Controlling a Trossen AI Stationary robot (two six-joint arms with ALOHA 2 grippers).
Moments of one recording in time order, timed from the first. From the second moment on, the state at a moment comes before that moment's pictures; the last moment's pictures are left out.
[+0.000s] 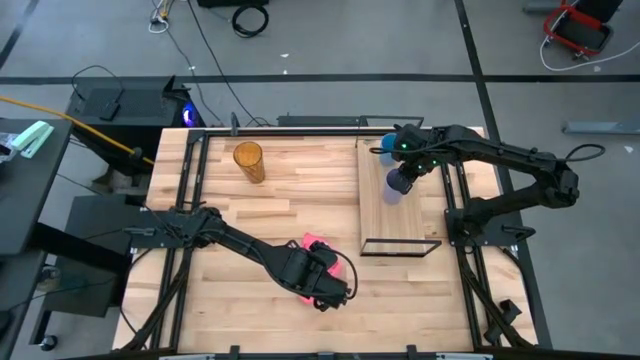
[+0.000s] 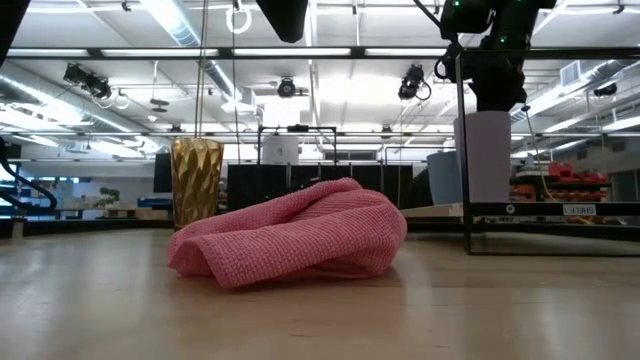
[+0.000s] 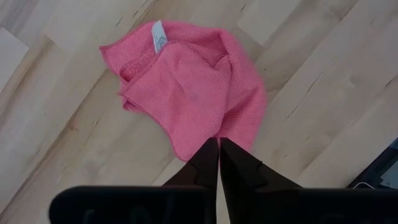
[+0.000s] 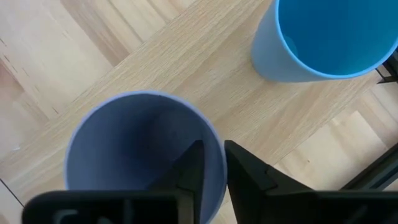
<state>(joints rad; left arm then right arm) -0.44 2.25 2.32 -1.49 -0.23 -1.11 -0.44 1.20 1.08 -1.13 0.08 0.26</state>
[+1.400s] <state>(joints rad) -0.09 1.93 2.35 -1.57 -0.44 -0.74 -0.44 0.97 1.45 -1.46 0.11 0.30</state>
